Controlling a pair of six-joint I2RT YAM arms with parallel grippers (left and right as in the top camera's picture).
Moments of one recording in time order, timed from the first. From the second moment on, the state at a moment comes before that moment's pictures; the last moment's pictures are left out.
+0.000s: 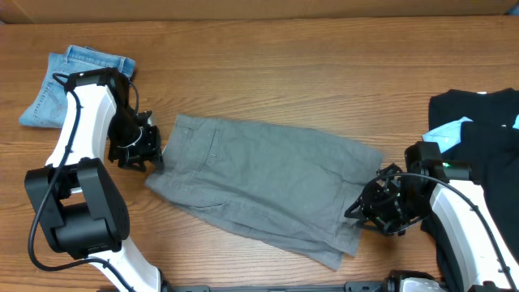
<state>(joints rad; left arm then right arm) 0.17 1.94 1.52 -1.44 0.15 0.05 -0.08 1.29 0.78 -1.24 -0.61 0.29</state>
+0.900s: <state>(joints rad) 0.17 1.93 1.23 -1.10 -0.02 -0.09 -0.08 1.29 0.78 -1.21 -0.56 0.36</state>
